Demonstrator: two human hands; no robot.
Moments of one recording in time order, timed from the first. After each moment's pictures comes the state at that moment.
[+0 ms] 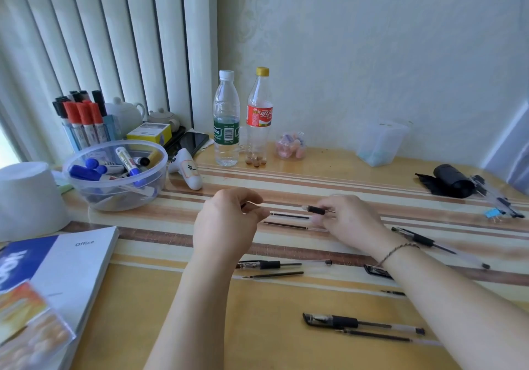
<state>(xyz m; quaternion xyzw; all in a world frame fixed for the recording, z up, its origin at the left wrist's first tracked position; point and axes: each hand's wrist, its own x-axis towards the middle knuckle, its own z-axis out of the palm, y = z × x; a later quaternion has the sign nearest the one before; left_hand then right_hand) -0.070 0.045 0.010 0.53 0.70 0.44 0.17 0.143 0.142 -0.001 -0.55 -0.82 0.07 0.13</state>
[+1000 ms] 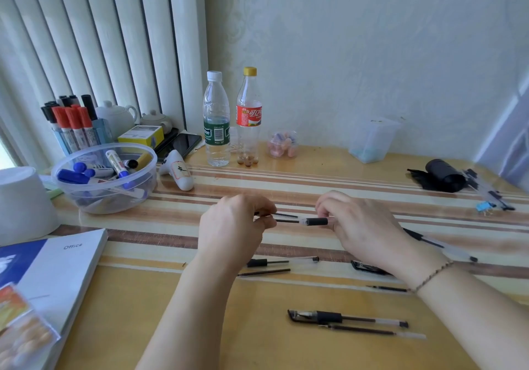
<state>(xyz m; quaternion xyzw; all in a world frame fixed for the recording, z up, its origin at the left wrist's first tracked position) -0.042 0.042 0.015 0.63 0.69 0.35 0.06 0.169 0.095 0.027 -0.44 -0.89 -0.09 0.08</state>
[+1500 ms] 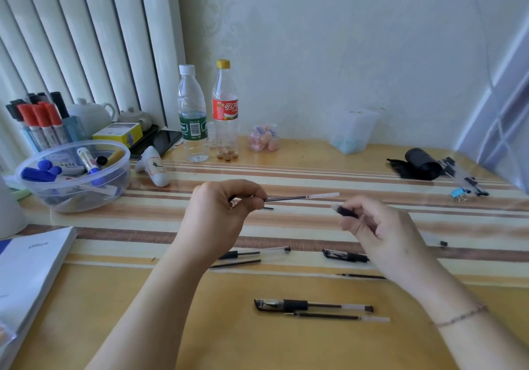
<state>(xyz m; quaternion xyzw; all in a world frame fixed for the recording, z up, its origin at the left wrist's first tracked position) -0.023 0.037 0.020 0.63 0.57 0.50 0.17 0.238 0.063 0.006 -0.48 -0.80 0.13 0.35</state>
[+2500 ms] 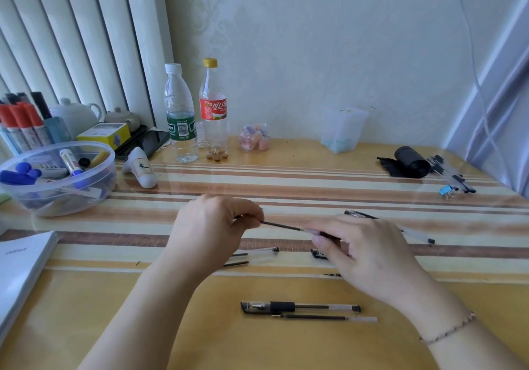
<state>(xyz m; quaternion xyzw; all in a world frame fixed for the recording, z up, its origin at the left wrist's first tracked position) -0.011 0.031 0.016 0.72 0.59 0.37 0.00 0.231 0.047 0.010 -0.45 -0.86 -0.04 0.23</state>
